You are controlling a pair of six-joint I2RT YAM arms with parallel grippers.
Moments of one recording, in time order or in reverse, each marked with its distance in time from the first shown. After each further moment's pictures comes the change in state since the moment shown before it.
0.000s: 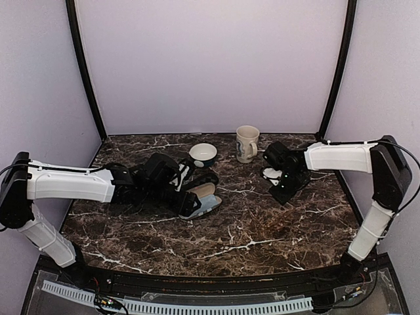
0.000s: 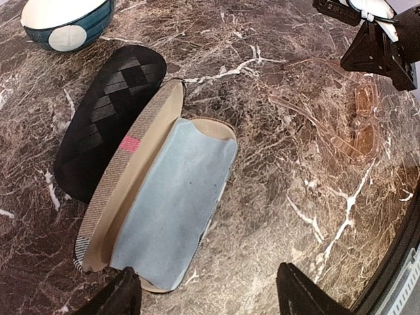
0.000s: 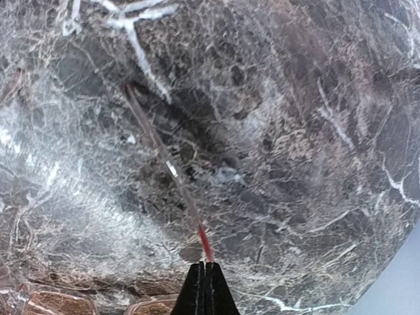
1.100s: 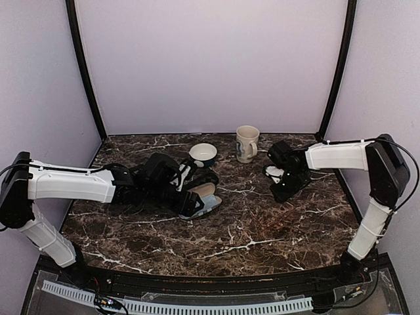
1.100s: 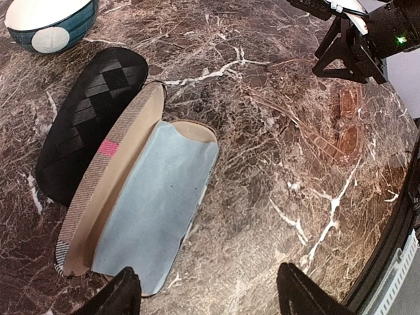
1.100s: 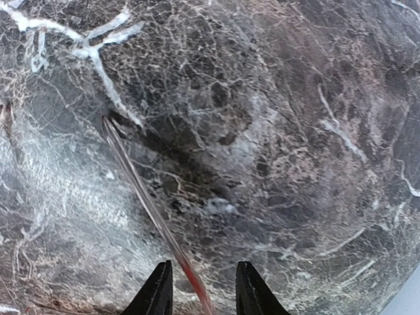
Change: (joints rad) left arm 0.000 0.005 -0.005 0.033 0.051 -0.022; right arm -0.063 0.026 -0.023 0.085 -0.070 0.032
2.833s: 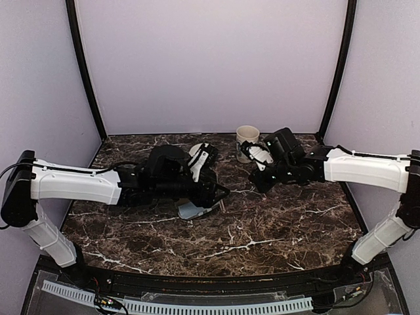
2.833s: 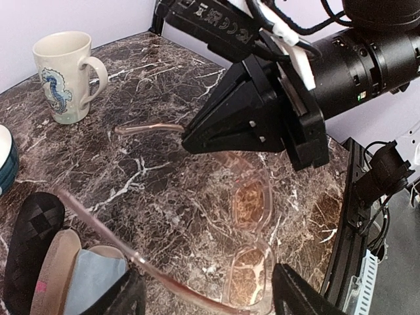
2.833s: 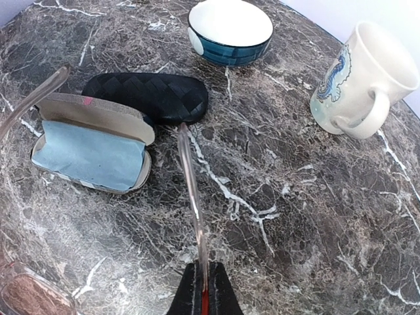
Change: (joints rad) left arm -0.072 0.042 0.063 0.325 0.101 0.138; right arm 0.242 -0.282 -0.064 0.339 -0.082 0.016
